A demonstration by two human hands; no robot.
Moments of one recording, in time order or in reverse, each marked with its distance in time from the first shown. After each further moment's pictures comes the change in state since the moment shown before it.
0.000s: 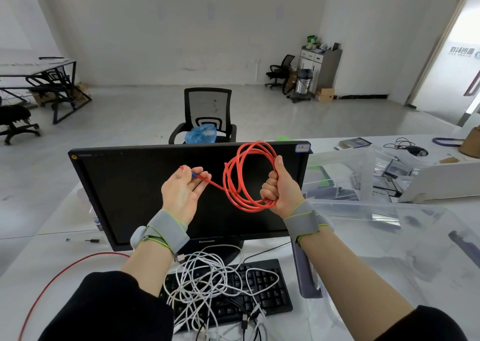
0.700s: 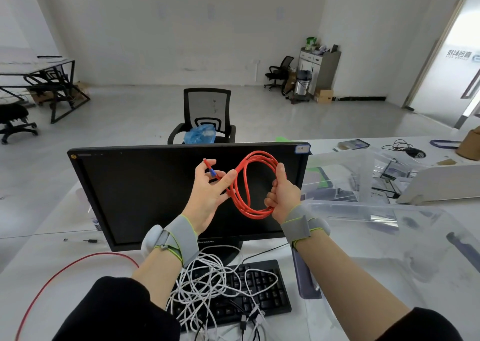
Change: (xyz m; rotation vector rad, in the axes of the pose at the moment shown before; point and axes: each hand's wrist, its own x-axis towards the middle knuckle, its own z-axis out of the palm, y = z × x) left_hand -0.025 -0.016 0.018 0.465 -0.299 0.016; right_hand 0.006 0.008 -0.006 -0.234 0.288 -0.095
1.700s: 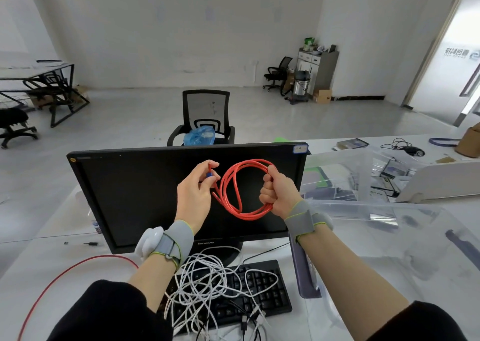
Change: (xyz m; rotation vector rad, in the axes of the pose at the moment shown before) left_hand -0.005 -0.001 -0.013 0.595 0.138 0.445; right_hand -0.002 -0.012 0.005 0.052 -0.222 0.117
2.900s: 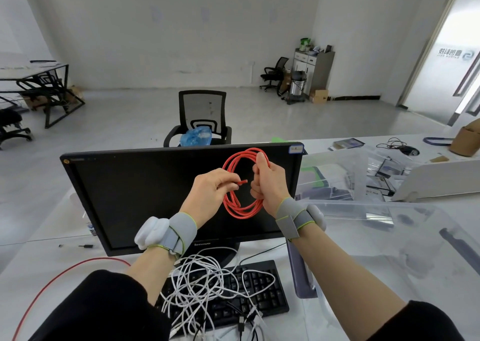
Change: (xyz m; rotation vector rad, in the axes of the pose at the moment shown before) left_hand 0.008 0.010 0.009 0.224 -0.327 0.150; right_hand -0.019 -0.002 0.020 -0.307 -0.020 -0.336
